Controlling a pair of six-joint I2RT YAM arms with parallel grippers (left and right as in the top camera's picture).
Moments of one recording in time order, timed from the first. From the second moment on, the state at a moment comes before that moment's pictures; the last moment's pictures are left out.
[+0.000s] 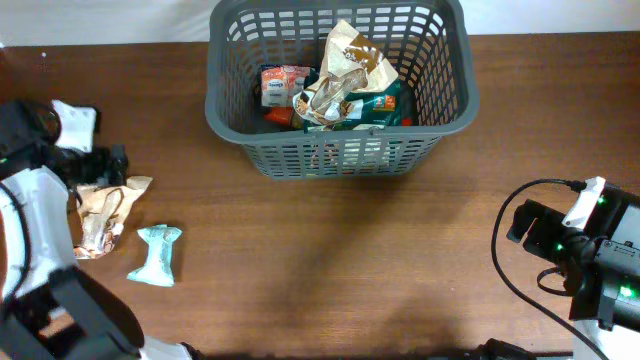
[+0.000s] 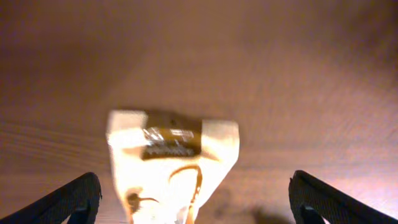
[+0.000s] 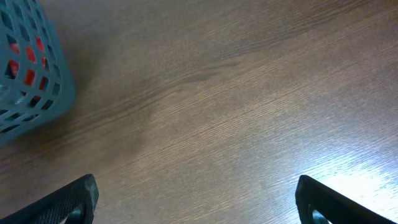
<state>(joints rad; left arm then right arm) 0.52 1.71 1.38 -0.77 0.18 0.52 -0.38 0.87 0.93 -0.98 -0.05 0.11</state>
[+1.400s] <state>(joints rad) 0.59 2.03 1.44 -0.67 0.26 0.72 -0.38 0.87 0.93 -1.01 -0.05 0.10</state>
